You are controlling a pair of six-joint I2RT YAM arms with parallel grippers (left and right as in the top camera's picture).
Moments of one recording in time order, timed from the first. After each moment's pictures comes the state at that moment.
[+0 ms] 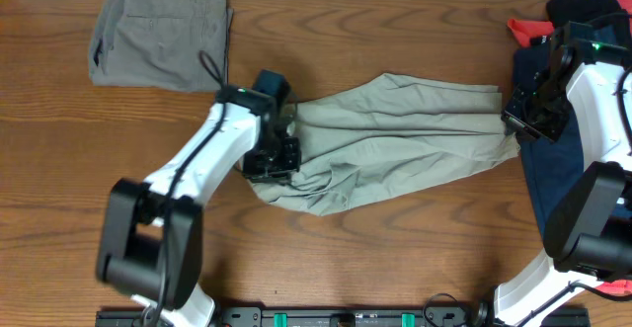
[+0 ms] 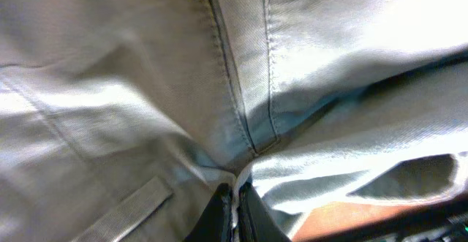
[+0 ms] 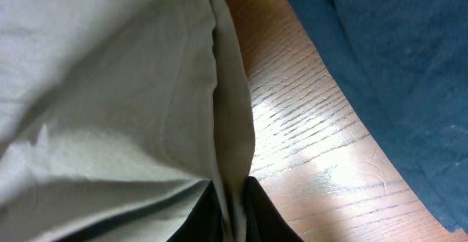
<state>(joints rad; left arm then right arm) -0.34 1.76 1.24 -1.11 0.32 -0.35 -0.23 1.89 1.55 -1.23 -0.07 0.41</state>
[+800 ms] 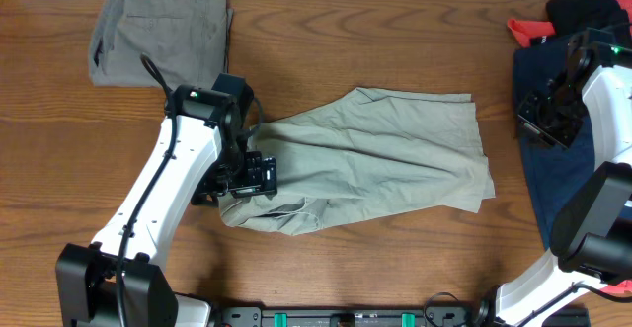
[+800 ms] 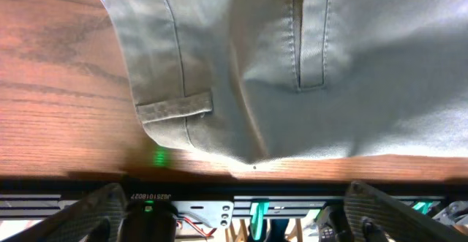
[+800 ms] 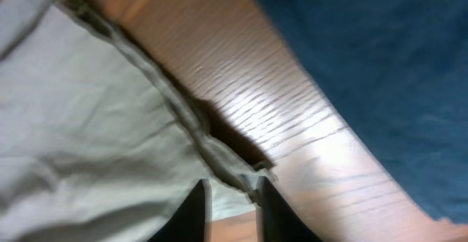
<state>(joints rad) -0.26 1.57 1.26 -1.44 0.15 -0.34 -0.29 1.89 1.55 -1.26 -0.12 0.35</state>
